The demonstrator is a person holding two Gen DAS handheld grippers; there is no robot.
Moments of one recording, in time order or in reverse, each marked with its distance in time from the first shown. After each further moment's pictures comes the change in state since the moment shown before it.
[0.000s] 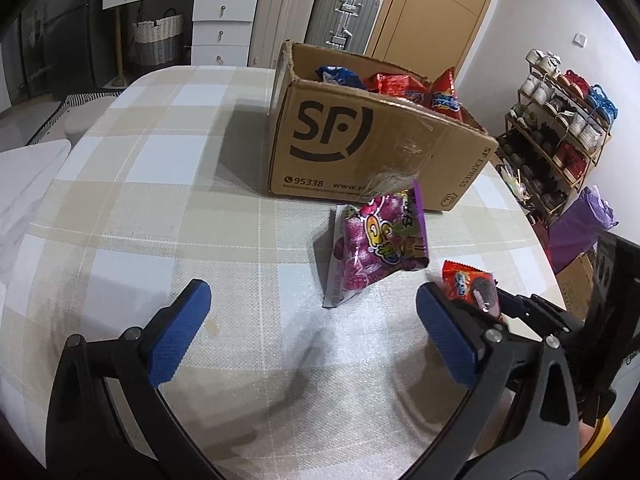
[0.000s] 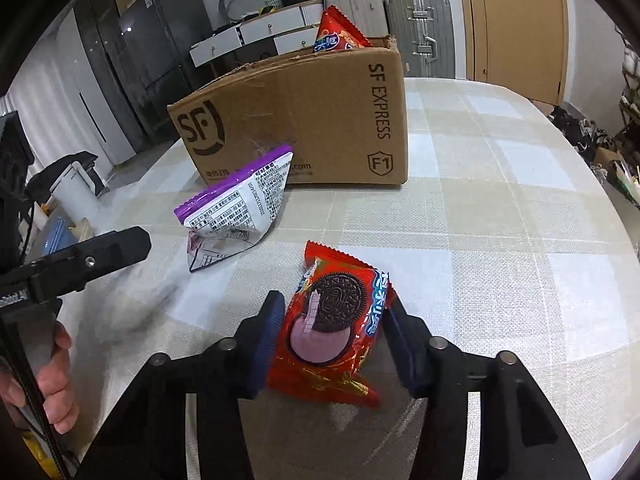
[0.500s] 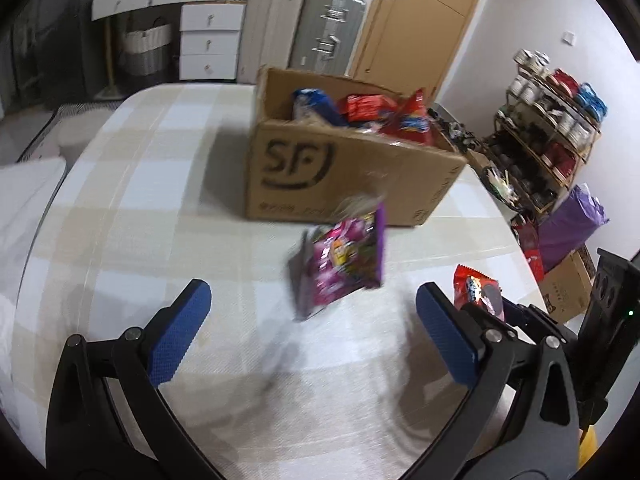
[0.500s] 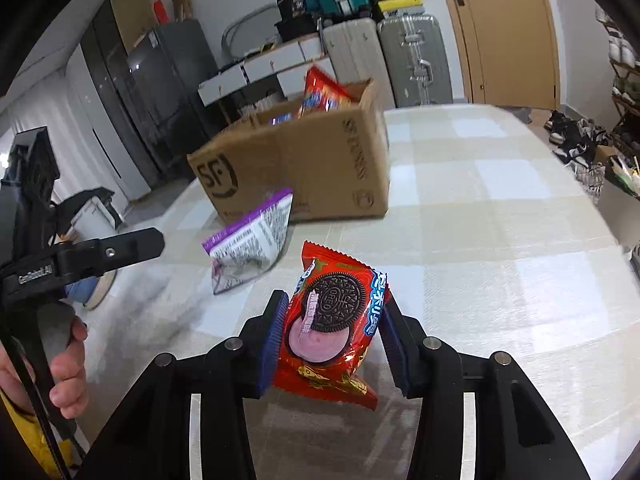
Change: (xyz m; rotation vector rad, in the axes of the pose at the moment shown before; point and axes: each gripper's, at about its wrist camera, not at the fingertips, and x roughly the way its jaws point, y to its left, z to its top) left arm -0.028 -0.018 0.016 0.039 -0.016 -0.034; right arm -0.054 -0.019 -0.009 0.057 -0.140 0.061
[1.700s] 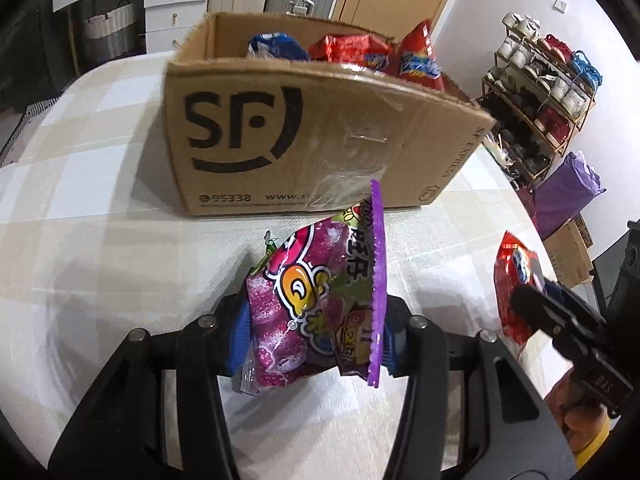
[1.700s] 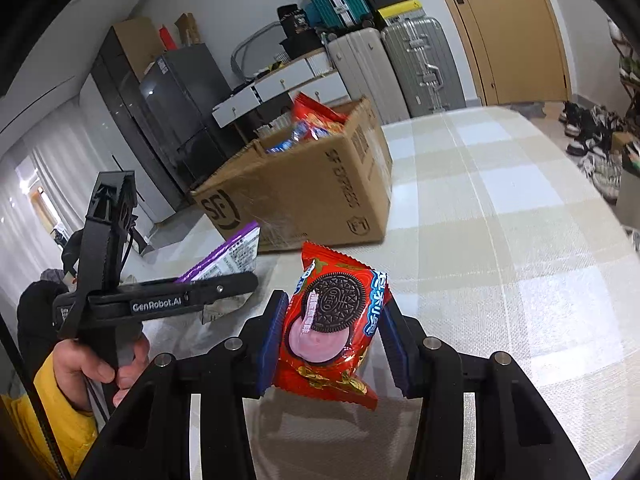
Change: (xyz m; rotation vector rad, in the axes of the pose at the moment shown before) left arm 0.074 -0.009 0.024 0.057 0.118 -0.058; right arm 0.002 -0.025 0.011 0.053 -0.044 0.115
